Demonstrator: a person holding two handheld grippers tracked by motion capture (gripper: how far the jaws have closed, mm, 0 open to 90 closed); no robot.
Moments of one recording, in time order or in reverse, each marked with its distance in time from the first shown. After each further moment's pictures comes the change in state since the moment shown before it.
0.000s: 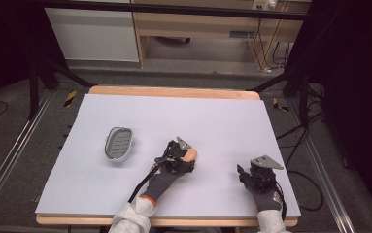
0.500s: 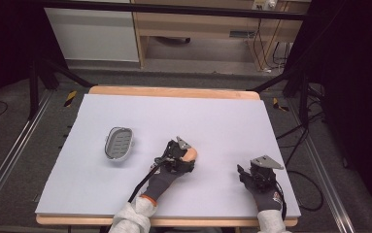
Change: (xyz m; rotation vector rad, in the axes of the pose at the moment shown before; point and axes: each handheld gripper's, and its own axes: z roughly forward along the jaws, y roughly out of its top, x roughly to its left) left arm 0.000 0.001 -0.003 -0.006 -0.001 0.001; right arm -0.001 0.000 0.000 0.000 0.001 -0.004
